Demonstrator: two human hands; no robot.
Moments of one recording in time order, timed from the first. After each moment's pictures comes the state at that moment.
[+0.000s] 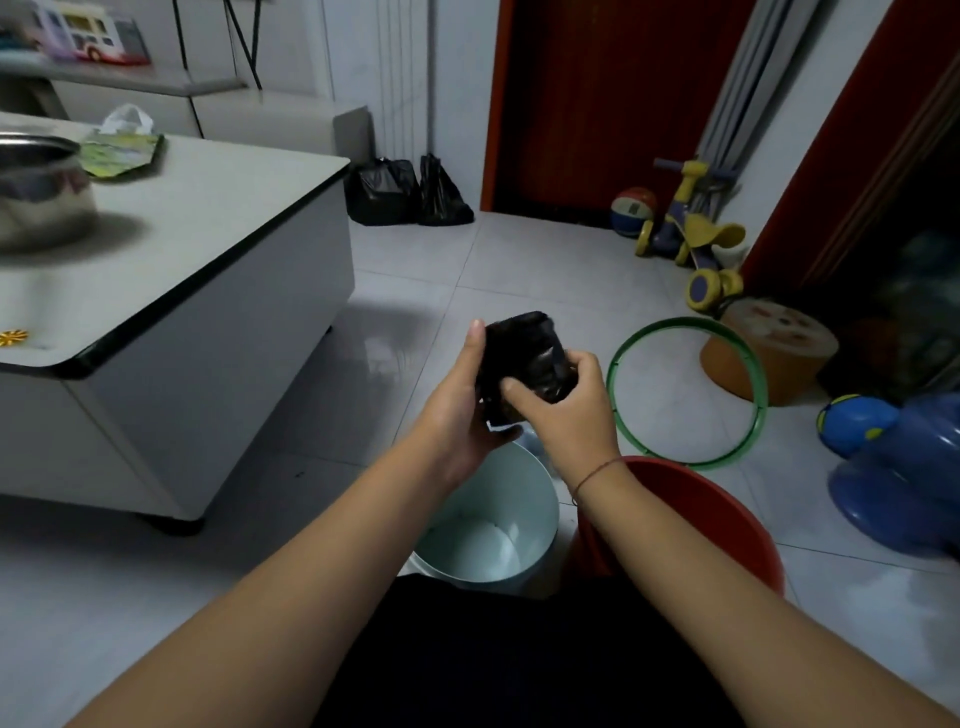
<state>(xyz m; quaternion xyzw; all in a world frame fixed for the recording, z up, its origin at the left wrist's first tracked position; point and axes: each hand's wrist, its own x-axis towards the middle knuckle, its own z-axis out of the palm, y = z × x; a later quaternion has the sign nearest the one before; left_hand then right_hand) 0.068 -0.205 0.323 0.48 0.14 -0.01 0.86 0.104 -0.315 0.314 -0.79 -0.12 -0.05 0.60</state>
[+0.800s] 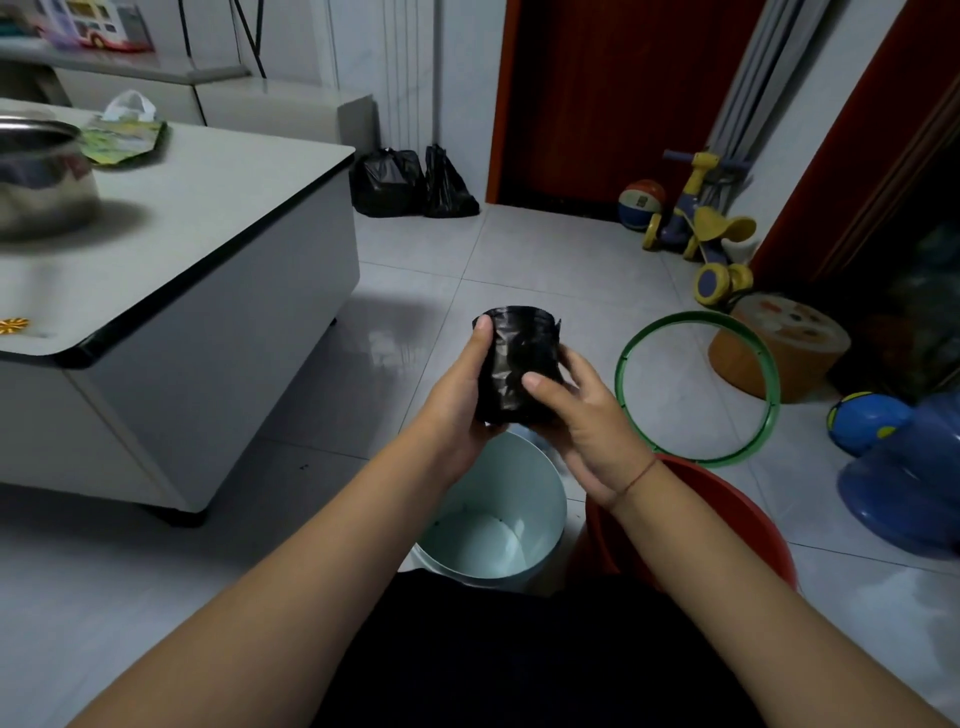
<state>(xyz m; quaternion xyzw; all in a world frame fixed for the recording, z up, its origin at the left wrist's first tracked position) 0.075 -0.196 0.313 0.49 0.14 0.01 0.86 0.106 -0.324 0.312 -0.56 -0.14 0.22 0.79</state>
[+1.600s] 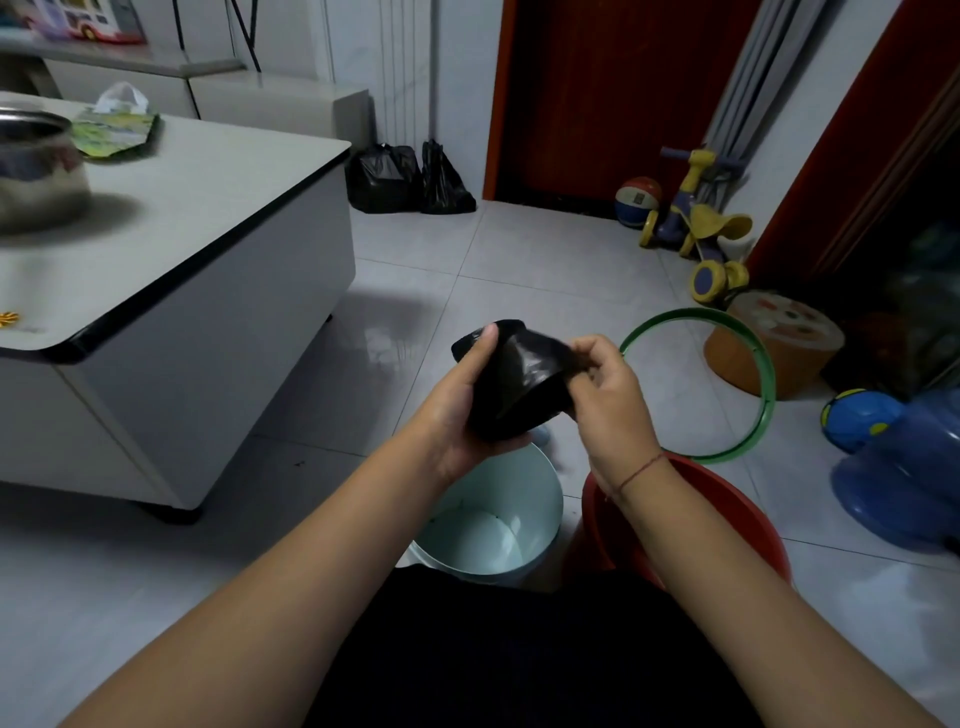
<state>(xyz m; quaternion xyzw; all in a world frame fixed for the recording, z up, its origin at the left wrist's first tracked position) 0.074 -0.196 0.307 0.45 0.18 -0.05 0.87 0.106 -0.328 0.324 -0.72 -0.17 0.01 0.67</state>
